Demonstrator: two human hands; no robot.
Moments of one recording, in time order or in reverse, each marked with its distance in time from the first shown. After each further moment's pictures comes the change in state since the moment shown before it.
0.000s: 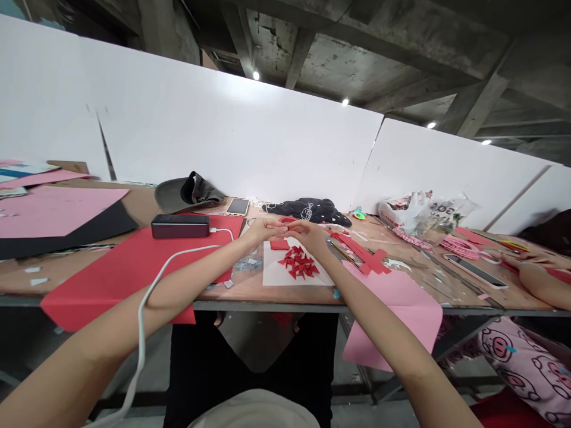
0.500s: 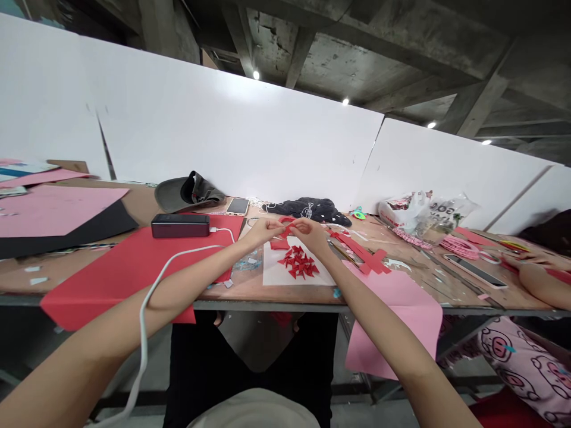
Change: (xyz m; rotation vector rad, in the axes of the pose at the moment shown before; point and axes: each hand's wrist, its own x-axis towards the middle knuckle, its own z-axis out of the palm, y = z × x) left_hand 0.011 -0.013 -0.007 0.302 0.037 0.104; right_hand 0.002 0.000 -0.001 0.028 0.027 0.040
